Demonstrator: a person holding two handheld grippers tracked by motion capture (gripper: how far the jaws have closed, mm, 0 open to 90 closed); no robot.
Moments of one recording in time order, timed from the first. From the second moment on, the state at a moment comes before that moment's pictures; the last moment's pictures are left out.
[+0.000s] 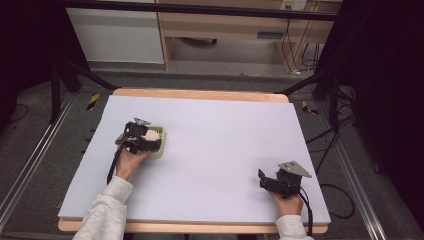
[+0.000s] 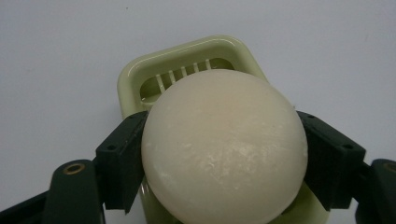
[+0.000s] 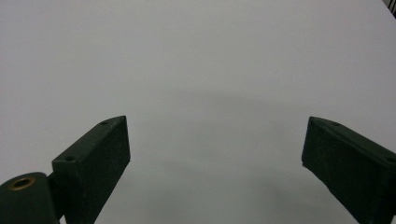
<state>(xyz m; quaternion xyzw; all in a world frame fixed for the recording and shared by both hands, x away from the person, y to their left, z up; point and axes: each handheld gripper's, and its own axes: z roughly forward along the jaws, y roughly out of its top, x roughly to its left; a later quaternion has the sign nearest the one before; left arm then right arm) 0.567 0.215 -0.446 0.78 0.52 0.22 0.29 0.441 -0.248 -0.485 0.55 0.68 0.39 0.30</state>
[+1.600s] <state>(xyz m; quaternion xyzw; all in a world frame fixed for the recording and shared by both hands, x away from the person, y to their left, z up) 0.496 0.235 -0.419 0.74 0.49 0.28 0.36 0.438 -0.252 -0.483 0.55 0.68 0.39 0.30</state>
